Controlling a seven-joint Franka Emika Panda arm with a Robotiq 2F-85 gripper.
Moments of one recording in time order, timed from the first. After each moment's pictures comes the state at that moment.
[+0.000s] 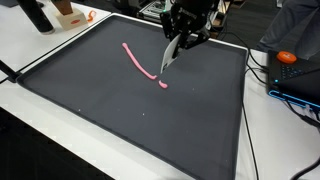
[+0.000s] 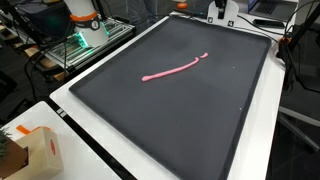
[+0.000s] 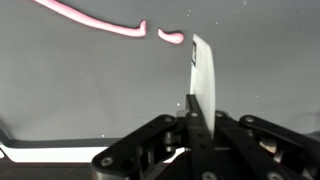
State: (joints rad) arm 0.38 0.34 0.04 -1.79 -0.32 2.22 0.74
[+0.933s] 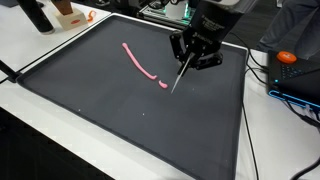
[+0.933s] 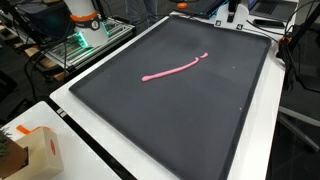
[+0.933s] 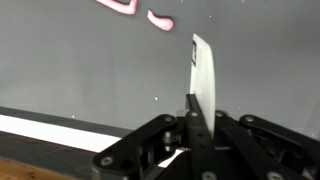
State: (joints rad) arm 0.41 0.56 0.06 -1.50 -0.38 2.06 0.59
